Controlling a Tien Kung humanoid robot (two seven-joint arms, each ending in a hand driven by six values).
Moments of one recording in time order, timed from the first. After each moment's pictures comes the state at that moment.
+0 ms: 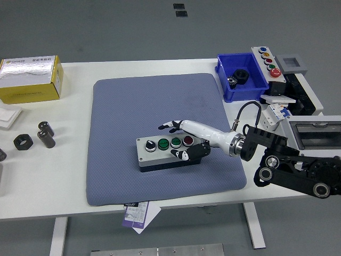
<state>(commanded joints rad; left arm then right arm) -0.08 0.33 -0.45 -0.21 0.24 0.22 0.22 0.84 -0.54 0.20 1.48 -1.15 -0.14 0.01</state>
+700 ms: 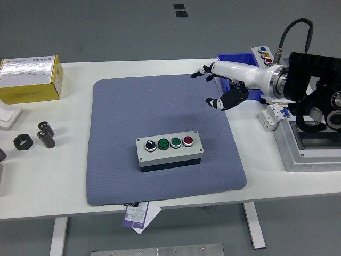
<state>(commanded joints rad) -0.08 0.33 -0.46 -0.21 0.24 0.22 0.23 1.04 -0.75 0.54 1.78 -1.20 0.38 -0.60</state>
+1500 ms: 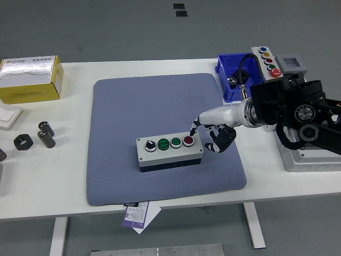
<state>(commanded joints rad) -0.09 0.33 -0.49 -0.21 0.28 0.23 0.24 1.08 -0.62 0.38 1.73 -1.20 0.59 -0.65</state>
